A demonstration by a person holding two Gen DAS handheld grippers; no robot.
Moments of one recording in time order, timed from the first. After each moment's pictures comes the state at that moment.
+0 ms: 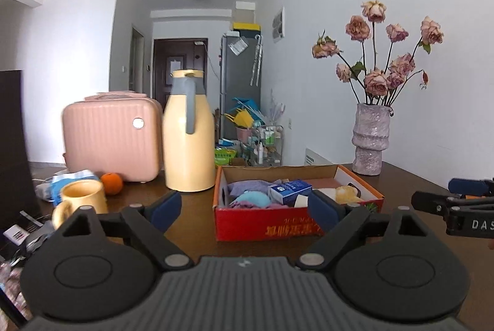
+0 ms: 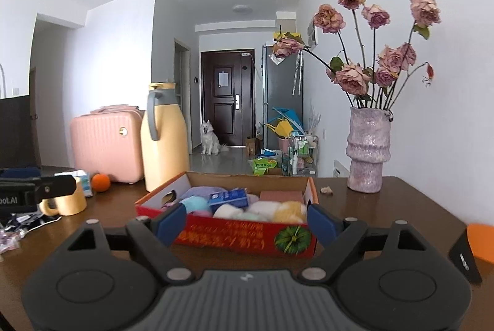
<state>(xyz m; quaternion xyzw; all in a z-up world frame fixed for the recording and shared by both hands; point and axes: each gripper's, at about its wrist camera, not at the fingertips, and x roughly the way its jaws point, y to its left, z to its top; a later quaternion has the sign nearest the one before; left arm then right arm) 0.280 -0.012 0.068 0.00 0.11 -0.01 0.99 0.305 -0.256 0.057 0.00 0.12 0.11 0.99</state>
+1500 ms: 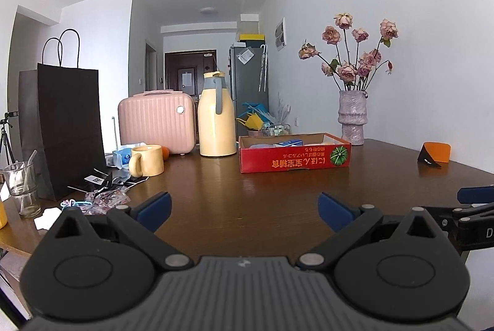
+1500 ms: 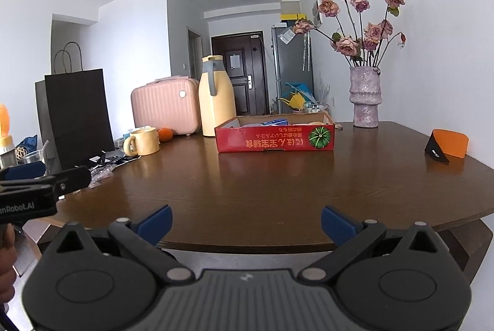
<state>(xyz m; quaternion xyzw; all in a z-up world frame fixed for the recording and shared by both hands) -0.007 0.002 0.008 0.02 0.09 0.01 1.00 0.026 -0.235 -0.006 0.03 0.16 0.14 0.98</state>
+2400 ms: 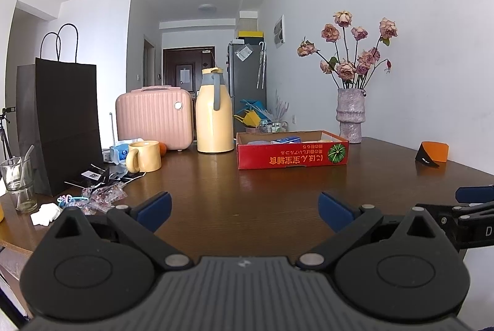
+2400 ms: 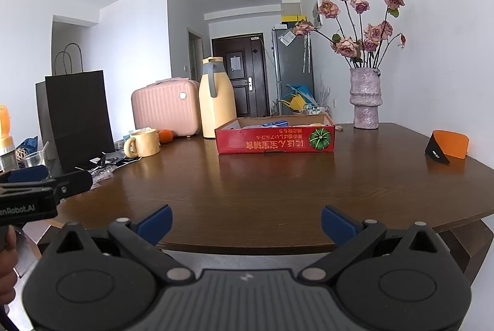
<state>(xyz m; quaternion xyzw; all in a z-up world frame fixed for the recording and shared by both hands) -0.005 0.007 0.008 0.02 0.09 0.01 1.00 0.026 -0.235 -0.006 0.03 0.15 0.14 0.98</state>
